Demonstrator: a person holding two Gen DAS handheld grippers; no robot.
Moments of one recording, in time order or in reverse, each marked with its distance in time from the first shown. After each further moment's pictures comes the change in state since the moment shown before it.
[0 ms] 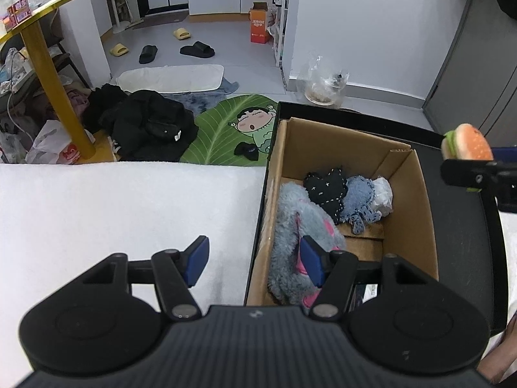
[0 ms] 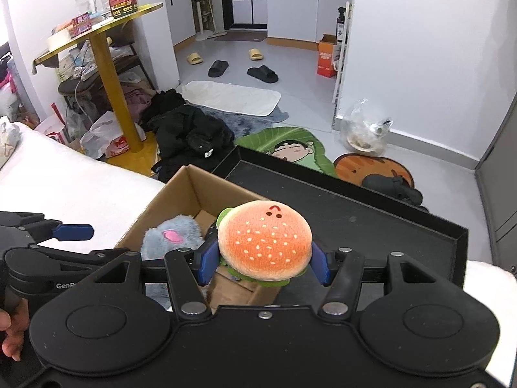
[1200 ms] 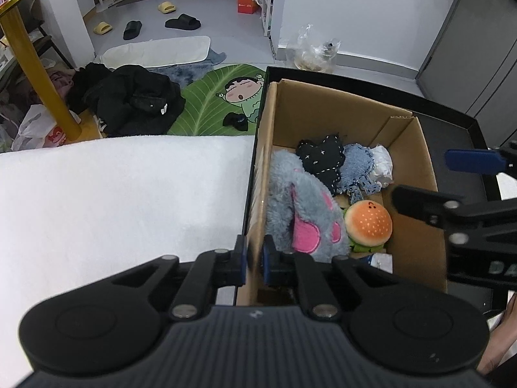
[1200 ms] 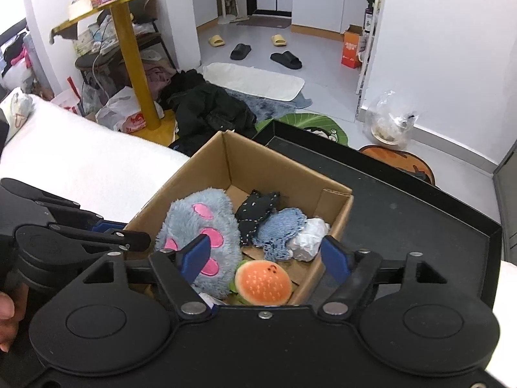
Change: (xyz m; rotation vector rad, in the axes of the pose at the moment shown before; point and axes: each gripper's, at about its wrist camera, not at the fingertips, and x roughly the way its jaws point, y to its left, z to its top) left arm 0.022 -0.003 -0.002 0.029 0.114 -0.033; right arm 0.018 0.032 -0.015 -0.061 0.036 0.041
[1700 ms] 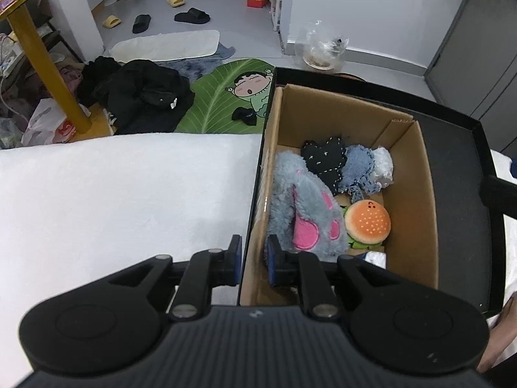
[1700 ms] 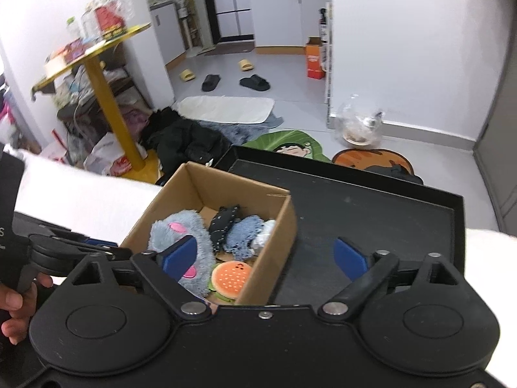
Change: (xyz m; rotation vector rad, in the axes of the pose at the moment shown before) left arm -0.019 -0.002 0.007 -0.022 0.029 0.035; right arm -0.047 -0.048 -0.016 0.182 -0.090 -0.028
